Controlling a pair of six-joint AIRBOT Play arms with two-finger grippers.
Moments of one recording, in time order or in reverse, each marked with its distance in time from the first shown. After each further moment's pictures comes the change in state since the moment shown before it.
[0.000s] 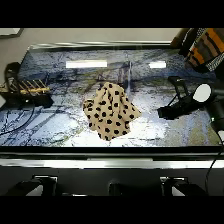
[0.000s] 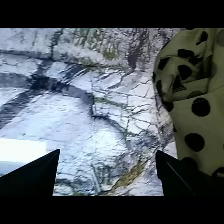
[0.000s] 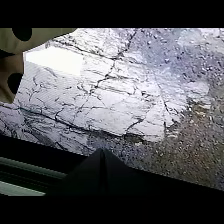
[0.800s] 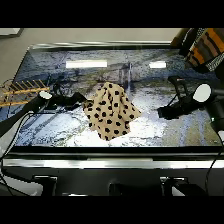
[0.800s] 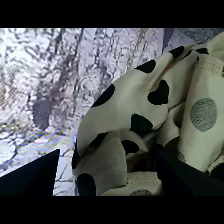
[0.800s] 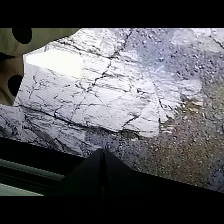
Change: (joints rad) left arm 0.003 -0.645 0.074 -0.760 0.328 0.312; right arm 0.000 0.000 0.000 0.000 -0.008 0.000
